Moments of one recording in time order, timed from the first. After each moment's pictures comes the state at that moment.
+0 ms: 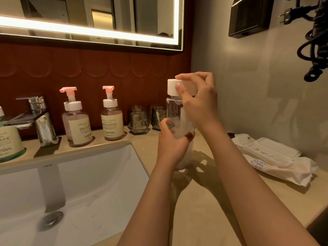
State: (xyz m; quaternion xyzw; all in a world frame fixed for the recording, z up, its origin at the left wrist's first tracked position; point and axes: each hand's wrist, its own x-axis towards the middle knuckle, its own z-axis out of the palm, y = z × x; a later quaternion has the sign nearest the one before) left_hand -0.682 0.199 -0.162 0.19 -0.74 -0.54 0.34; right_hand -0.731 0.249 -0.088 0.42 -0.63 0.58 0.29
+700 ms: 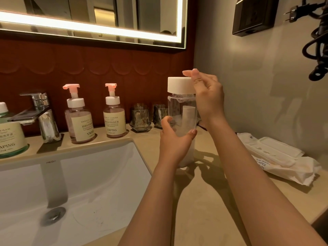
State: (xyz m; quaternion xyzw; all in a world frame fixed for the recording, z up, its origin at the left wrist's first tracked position) left_hand -0.682 0.198 -0.163 0.19 -0.74 -0.54 0.36; right_hand -0.735 0.250 -0.085 0.39 -0.60 0.67 0.20
